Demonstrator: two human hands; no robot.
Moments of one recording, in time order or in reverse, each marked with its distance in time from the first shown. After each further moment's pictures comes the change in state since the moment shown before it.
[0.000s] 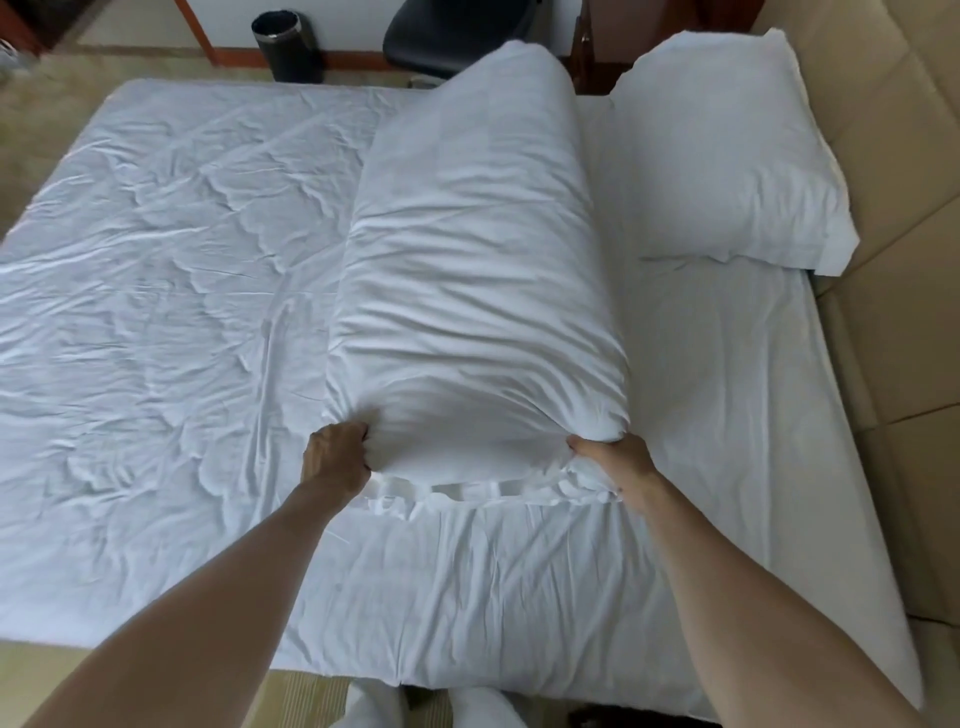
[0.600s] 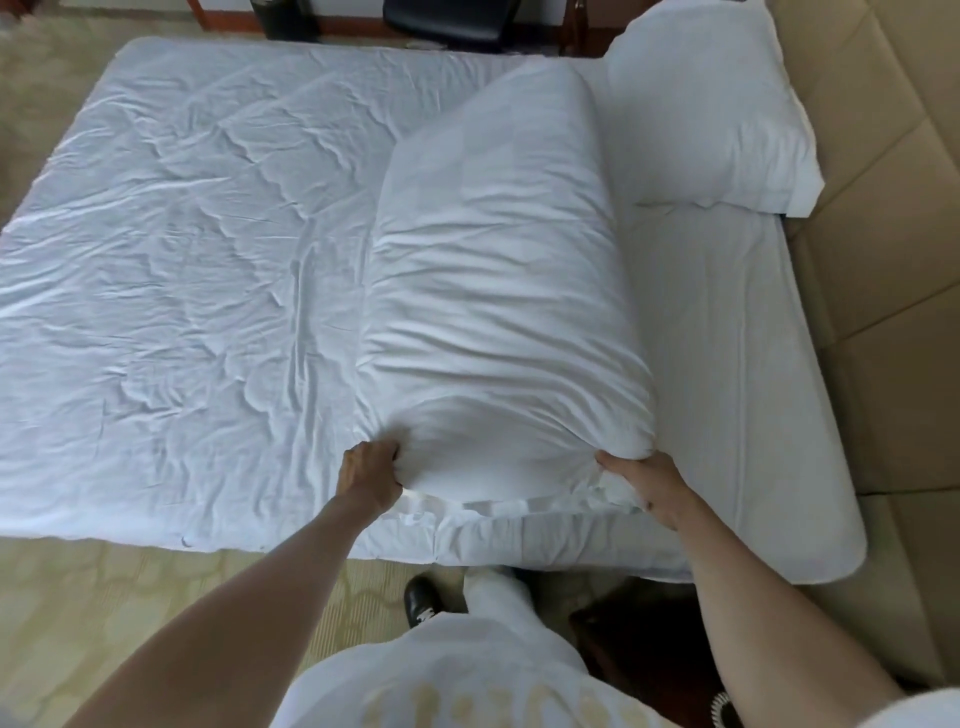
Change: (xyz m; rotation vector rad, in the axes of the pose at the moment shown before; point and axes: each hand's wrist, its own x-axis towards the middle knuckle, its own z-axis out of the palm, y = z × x) left_hand -0.182 -0.045 0.030 -0.092 -0.159 0.051; right_hand -0.148 0.131 -0.019 0.056 -0.064 0.054
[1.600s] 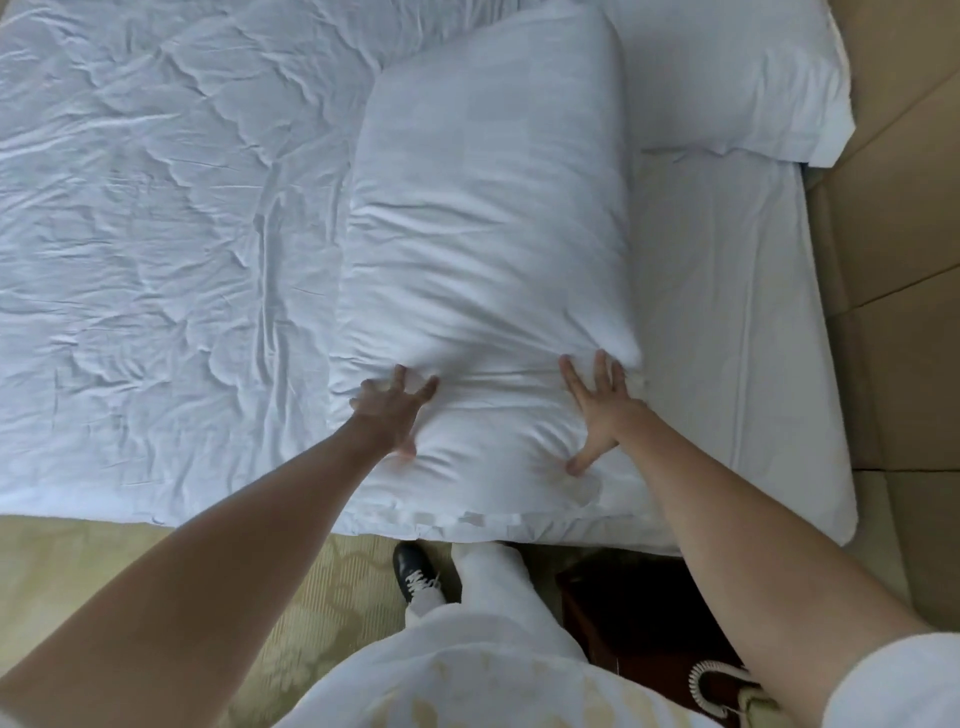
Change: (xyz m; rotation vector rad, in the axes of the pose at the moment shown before) left_hand 0.068 0.044 -0.011 0.364 -0.351 0.191; right_hand 0.027 -0.080 0.033 -1.466 -0.316 -0.164
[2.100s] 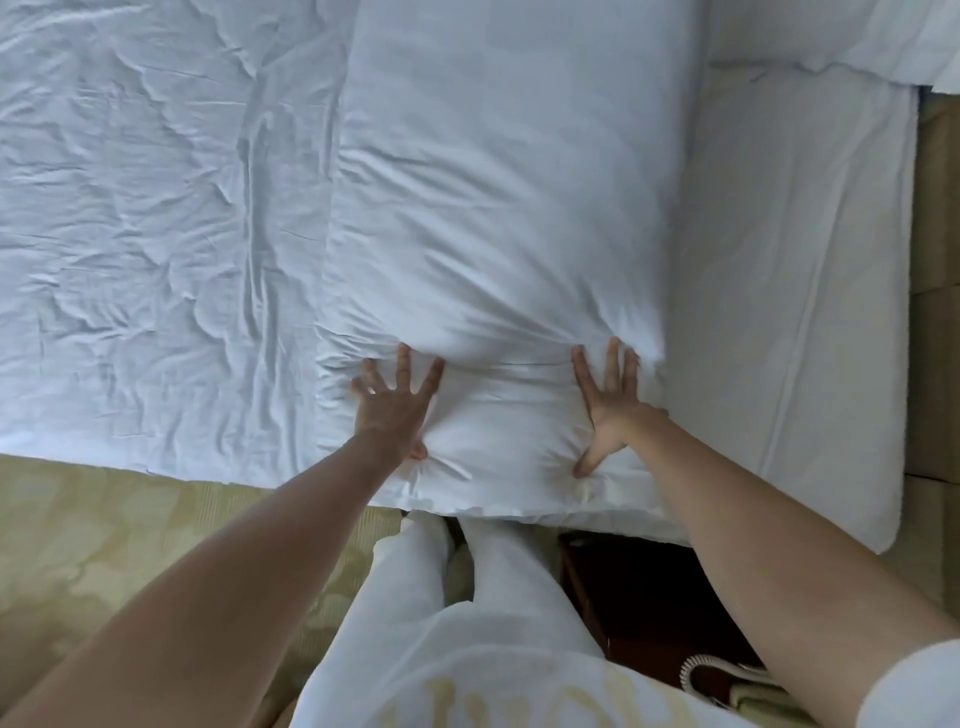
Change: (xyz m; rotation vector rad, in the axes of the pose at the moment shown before) left_hand 0.043 0.032 0.044 0.096 -0.017 -0.074; right_hand 0.074 0.021 0.026 0.014 -0.119 -0.013
